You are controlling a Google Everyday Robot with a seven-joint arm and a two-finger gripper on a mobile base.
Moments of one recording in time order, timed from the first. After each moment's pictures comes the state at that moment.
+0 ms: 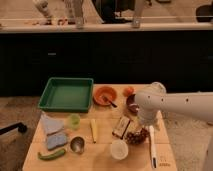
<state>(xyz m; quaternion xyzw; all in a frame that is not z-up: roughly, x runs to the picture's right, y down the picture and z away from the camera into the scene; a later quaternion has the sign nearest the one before) 0.214 0.220 0.744 -0.30 -0.24 -0.67 0.63</state>
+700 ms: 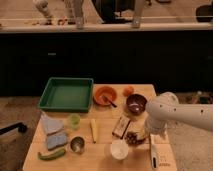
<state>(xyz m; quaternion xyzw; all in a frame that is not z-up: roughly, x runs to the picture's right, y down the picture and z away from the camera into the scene) 0.242 0.260 0.740 -0.29 -0.26 -0.65 0.66</state>
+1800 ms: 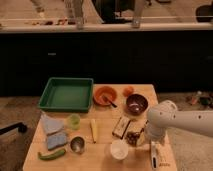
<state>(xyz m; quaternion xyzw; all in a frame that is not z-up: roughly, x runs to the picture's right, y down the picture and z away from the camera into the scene) 0.240 0.299 0.755 -0.29 -0.28 -0.65 0.65</state>
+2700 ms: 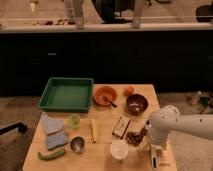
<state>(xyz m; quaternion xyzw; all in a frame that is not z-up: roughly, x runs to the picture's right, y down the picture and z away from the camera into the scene) 0.251 0.323 0.765 -0.29 -0.29 -0.65 0.64</state>
